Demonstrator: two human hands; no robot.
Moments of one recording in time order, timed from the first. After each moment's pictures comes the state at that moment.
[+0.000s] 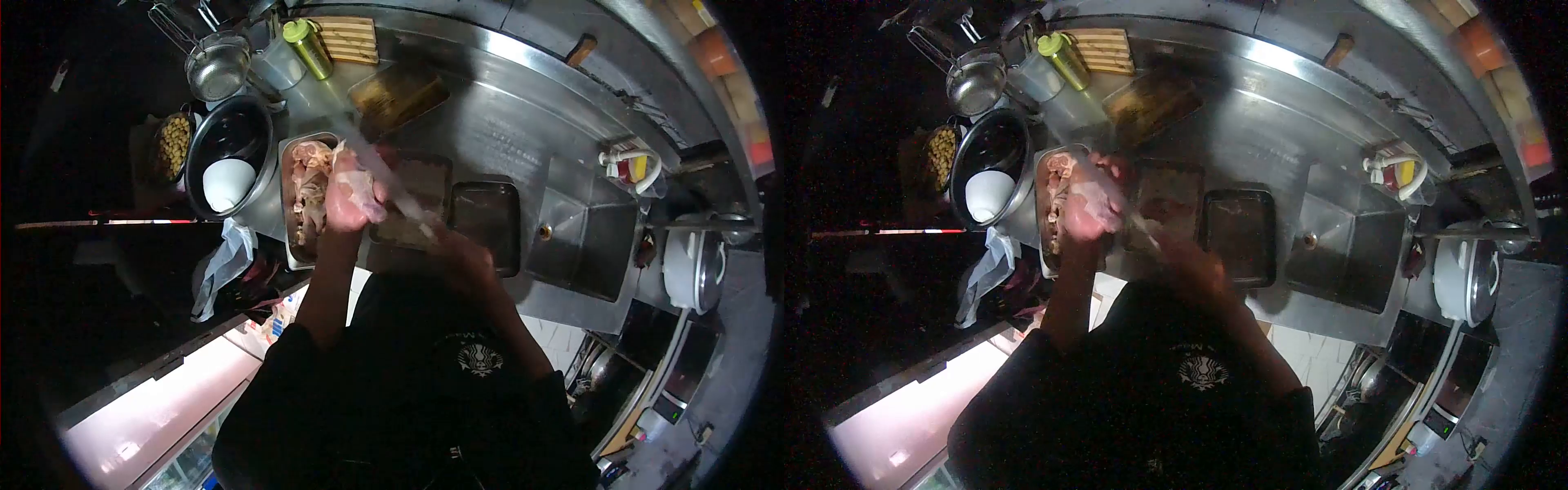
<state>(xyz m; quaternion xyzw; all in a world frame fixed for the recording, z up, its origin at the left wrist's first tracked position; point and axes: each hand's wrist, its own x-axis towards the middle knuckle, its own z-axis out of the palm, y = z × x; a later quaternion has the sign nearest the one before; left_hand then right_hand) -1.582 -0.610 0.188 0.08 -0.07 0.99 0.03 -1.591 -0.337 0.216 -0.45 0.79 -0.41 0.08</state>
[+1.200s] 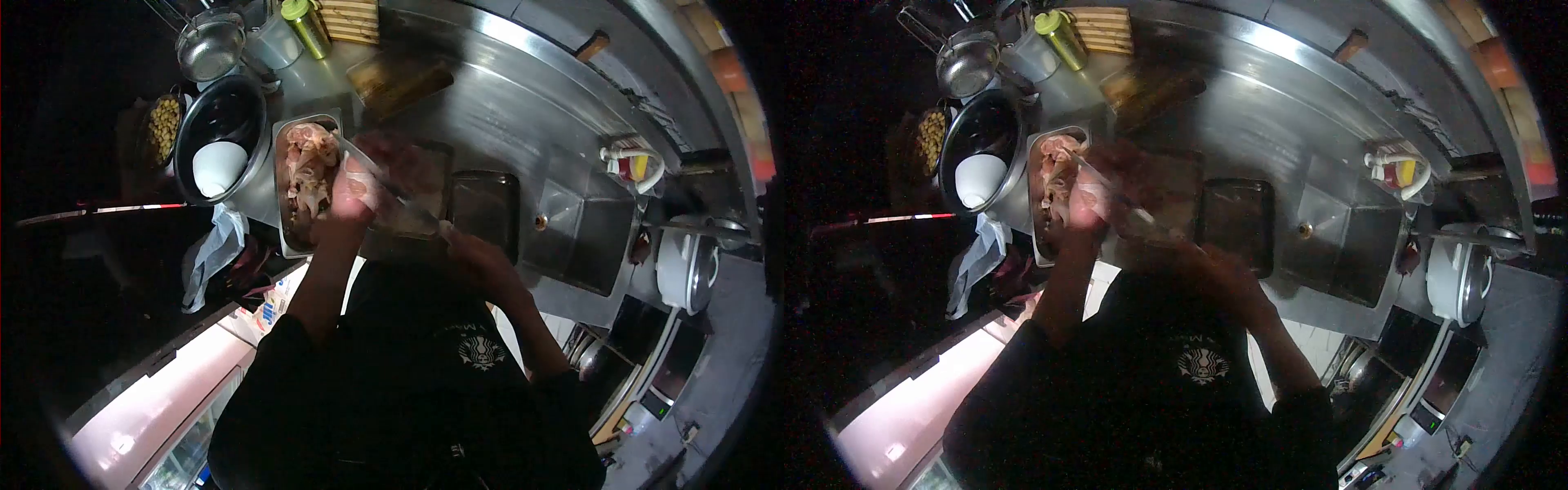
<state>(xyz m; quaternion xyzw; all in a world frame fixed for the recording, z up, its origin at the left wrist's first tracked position) -1.593 -0.596 0.187 -0.06 -0.10 0.99 -0.02 -1.601 -0.314 0.242 -0.44 0.78 -0.38 0.22</state>
